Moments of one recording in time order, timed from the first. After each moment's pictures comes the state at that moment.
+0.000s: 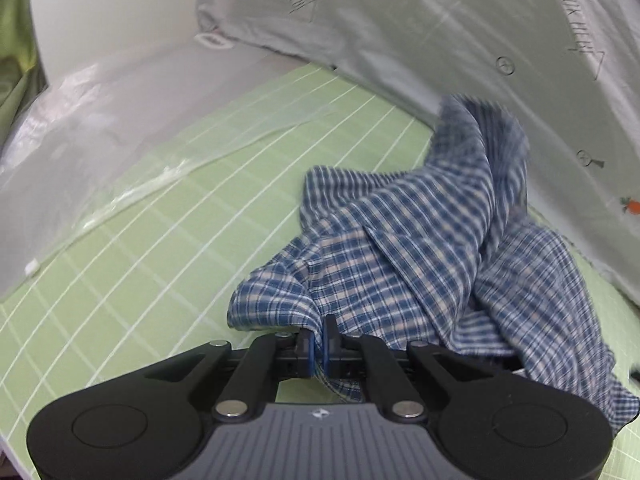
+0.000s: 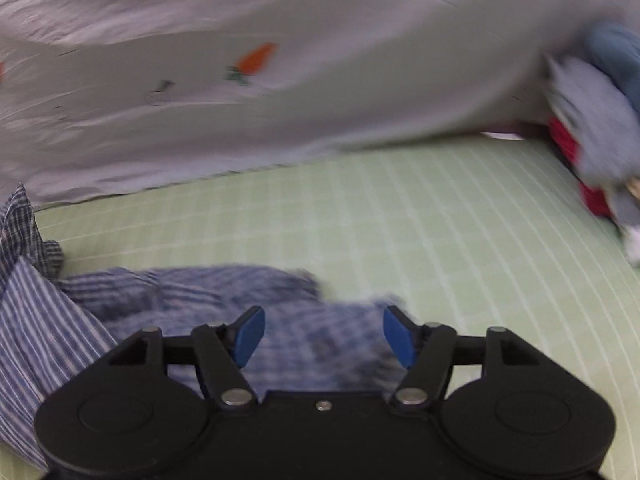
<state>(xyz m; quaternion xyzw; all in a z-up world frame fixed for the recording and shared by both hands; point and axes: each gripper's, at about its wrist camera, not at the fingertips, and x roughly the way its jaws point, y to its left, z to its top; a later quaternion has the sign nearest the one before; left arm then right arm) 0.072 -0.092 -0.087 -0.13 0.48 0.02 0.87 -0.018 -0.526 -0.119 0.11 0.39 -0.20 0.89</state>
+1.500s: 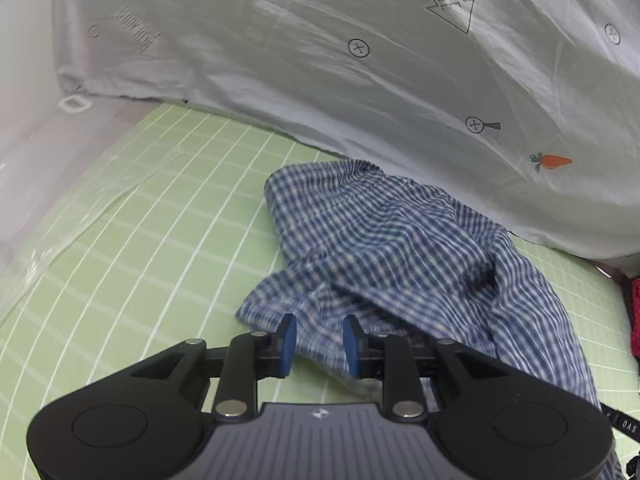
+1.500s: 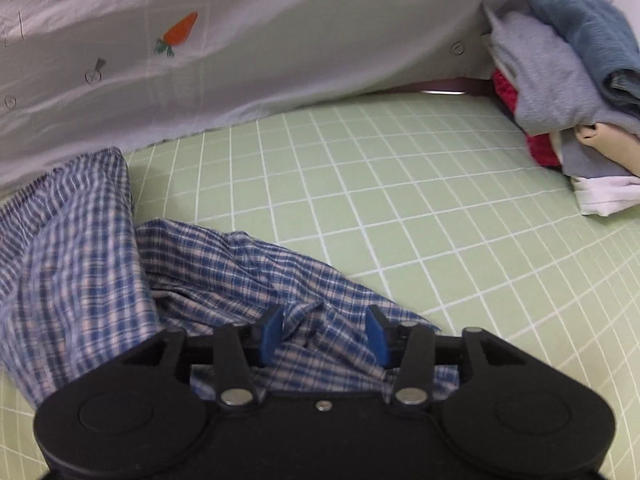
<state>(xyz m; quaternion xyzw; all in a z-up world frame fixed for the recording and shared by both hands) 0.113 -0.188 -0.062 -0.07 0.45 -0.12 0.88 -0.087 -0.549 -0.119 0.14 0.41 -0.29 0.86</state>
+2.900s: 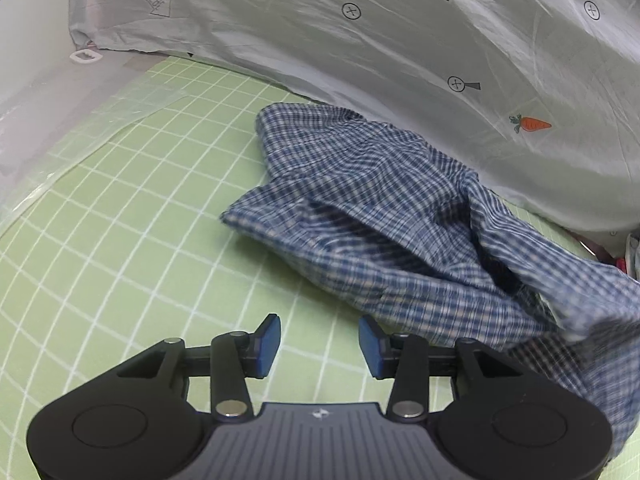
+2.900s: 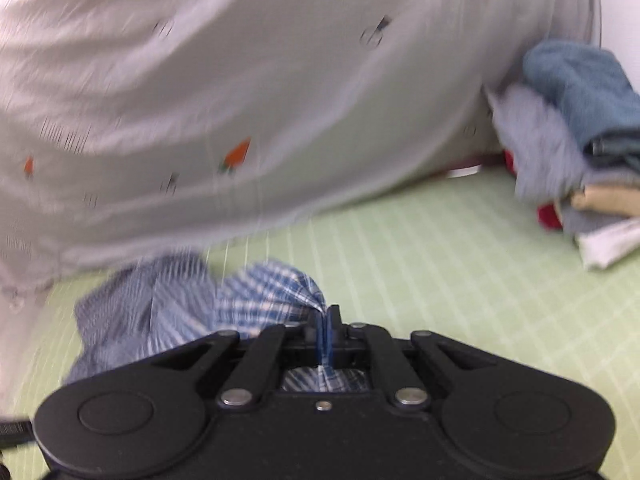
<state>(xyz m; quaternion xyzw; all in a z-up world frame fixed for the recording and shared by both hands) 0.059 -0.216 -0.066 -0.09 0.48 -0.12 0.86 -0.111 -0.568 -0.023 0.18 0.29 -0.22 0.91</state>
